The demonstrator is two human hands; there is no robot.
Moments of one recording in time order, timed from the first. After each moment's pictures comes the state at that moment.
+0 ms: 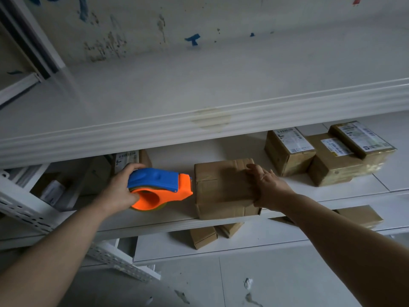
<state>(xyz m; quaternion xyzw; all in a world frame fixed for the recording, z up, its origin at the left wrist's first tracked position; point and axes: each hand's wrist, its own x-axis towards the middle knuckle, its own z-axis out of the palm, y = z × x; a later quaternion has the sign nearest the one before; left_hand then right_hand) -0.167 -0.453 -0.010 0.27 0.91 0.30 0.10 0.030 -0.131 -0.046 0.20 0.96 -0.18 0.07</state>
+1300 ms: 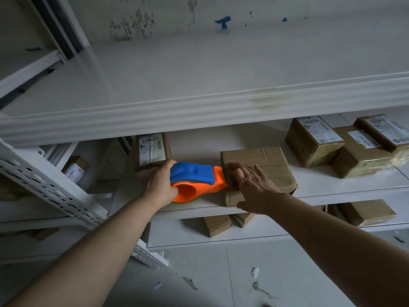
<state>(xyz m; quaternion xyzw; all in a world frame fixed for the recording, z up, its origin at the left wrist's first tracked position) -0.151 -0.450 -0.040 0.27 0.92 0.29 0.09 -0.015 -0.233 -0.064 0.07 1.00 -0.05 0.04</state>
